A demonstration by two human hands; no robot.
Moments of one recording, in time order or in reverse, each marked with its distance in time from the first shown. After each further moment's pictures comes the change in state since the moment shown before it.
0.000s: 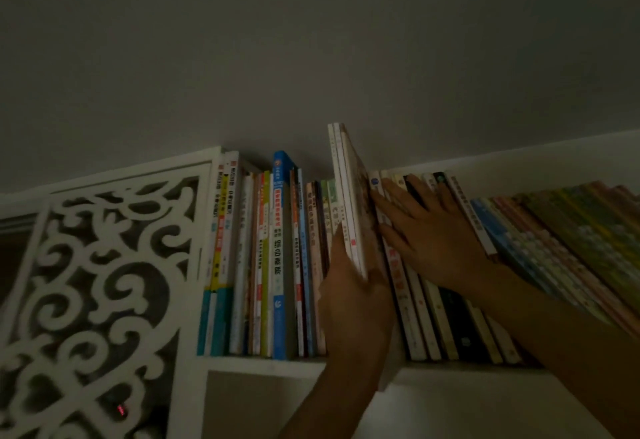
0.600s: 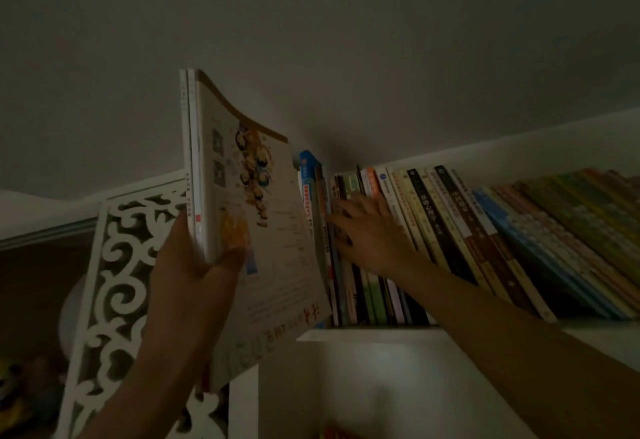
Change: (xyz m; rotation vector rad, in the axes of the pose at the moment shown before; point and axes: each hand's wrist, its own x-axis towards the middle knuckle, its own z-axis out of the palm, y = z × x) left_hand -0.028 0.054 -0.162 0.175 0.250 0.047; right_hand 0.027 -0.095 -0.005 0.298 -0.125 -0.100
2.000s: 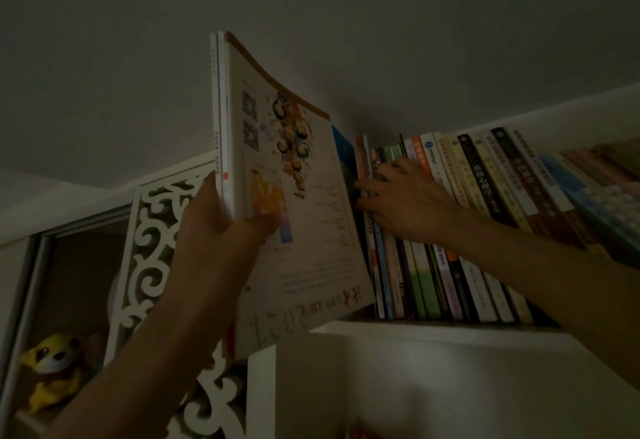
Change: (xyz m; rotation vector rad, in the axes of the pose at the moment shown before) left_hand 0.016 -0.010 0.023 -0.080 -0.103 0.023; right_hand 0.026 0.051 0.021 -0.282 0.366 -0.540
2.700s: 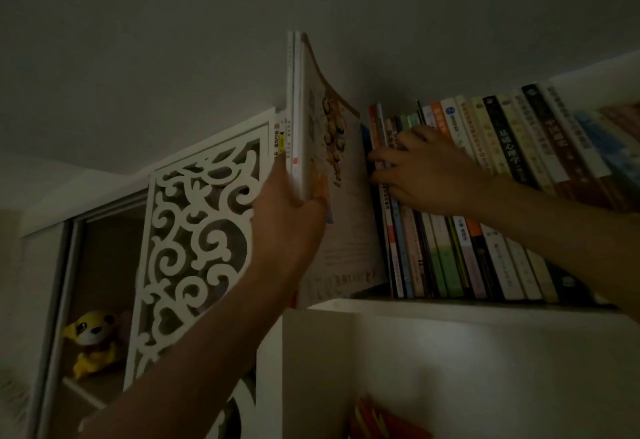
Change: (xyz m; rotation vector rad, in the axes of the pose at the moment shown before) left_hand 0.019 -0.037 0.058 0.204 0.030 0.078; right_hand -0.013 0.011 -0.007 0.054 0.006 0.024
